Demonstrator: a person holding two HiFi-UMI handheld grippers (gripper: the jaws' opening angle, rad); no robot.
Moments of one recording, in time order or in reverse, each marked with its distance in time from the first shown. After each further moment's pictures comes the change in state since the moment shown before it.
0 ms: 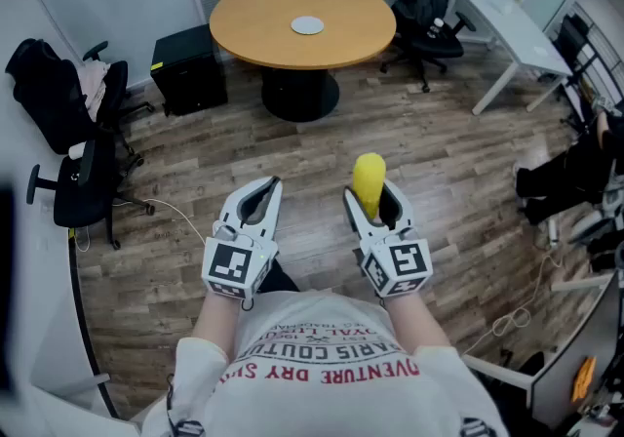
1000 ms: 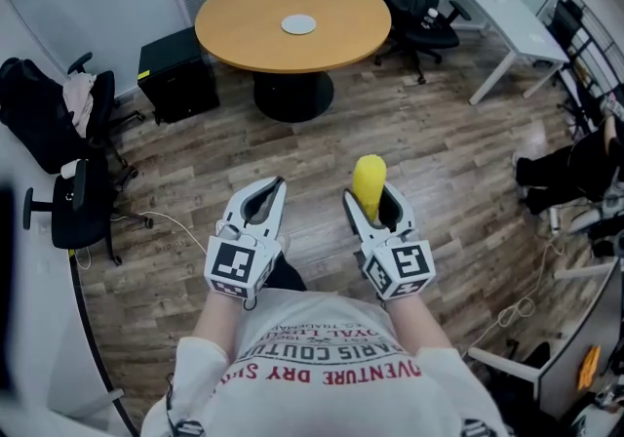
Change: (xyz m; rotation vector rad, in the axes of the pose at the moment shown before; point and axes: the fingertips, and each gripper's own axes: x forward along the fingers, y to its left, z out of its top) left arm 0.054 0.039 -0.014 -0.020 0.034 -0.076; right arm 0.054 -0.014 -0.006 0.052 0.024 -0.036
